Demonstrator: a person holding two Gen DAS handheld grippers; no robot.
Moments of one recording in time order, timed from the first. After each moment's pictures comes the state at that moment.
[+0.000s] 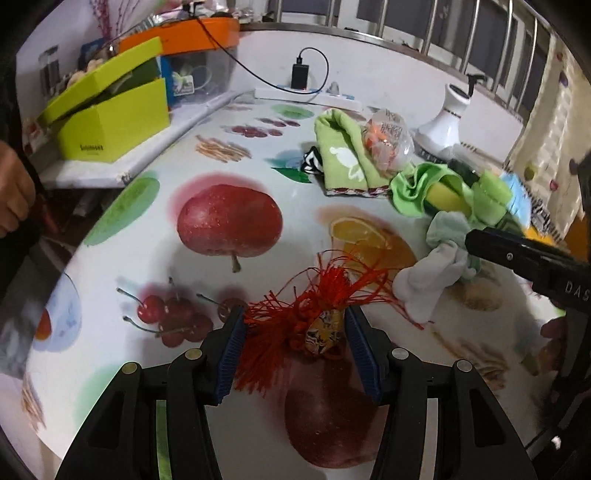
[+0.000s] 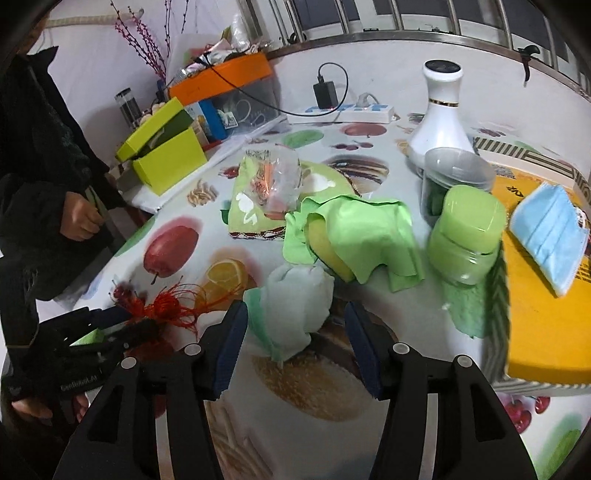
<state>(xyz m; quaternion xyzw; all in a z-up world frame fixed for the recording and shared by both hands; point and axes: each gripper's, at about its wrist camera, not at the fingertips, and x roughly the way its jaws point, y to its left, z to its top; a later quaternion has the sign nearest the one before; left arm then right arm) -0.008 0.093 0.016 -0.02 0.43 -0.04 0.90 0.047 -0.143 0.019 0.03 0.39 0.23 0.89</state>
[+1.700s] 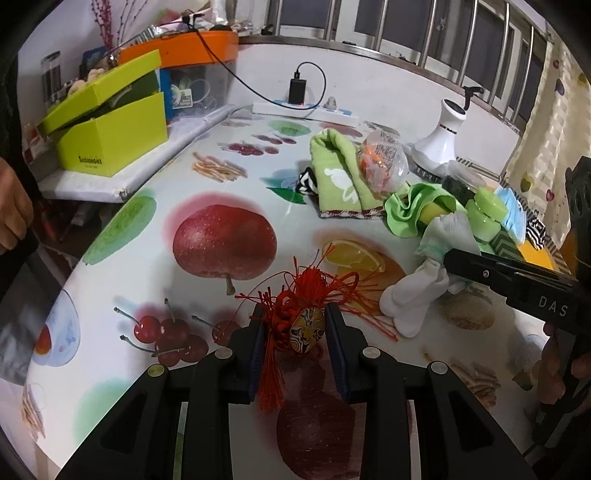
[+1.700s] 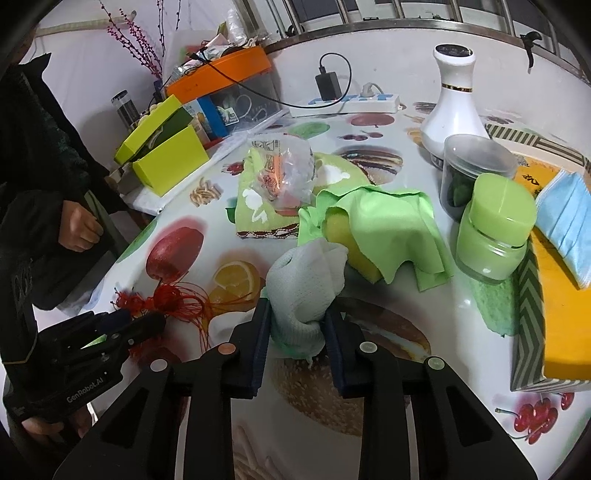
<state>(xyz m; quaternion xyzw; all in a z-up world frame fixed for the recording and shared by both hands) -0.005 0.090 0.028 -0.03 0.40 -0.05 0.91 0.057 -0.132 0.014 0.06 0.40 0.23 0.88</state>
